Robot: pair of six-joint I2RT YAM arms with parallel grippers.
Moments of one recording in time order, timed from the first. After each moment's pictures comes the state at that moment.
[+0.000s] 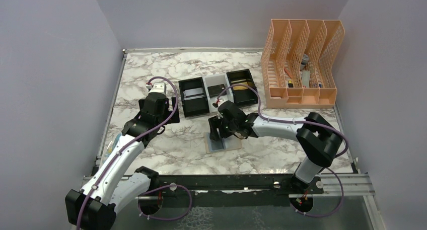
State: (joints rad) left arm -0.38 0.90 0.78 -0.59 -0.30 -0.31; right arm 0.92 1.66 0.93 -0.11 -0.06 0.44
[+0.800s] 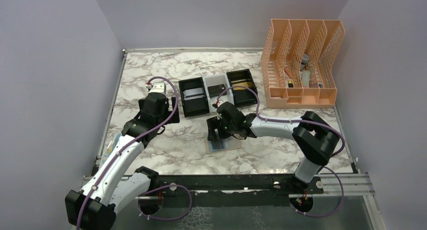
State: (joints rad) left arm -0.38 0.89 0.78 -0.59 -0.30 -0.31; right arm 0.92 1.72 0.94 -0.09 -0.07 0.49
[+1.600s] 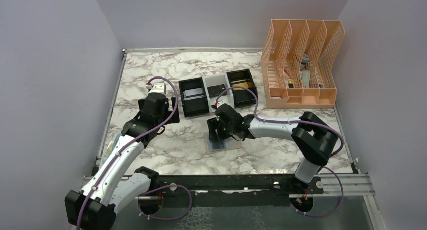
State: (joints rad) left arm -0.38 0.89 0.78 -0.59 -0.30 -0.31; right arm 0.95 1.73 0.96 -0.12 0.02 0.49
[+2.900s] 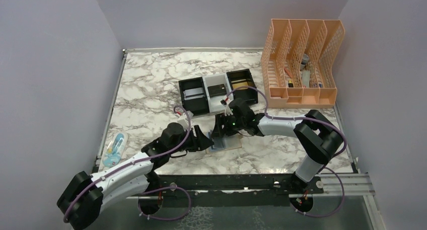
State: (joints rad) left arm -0.72 0.81 0.26 0.07 0.23 -0.86; right arm 0.80 1.70 0.82 0.11 -0.31 0.54
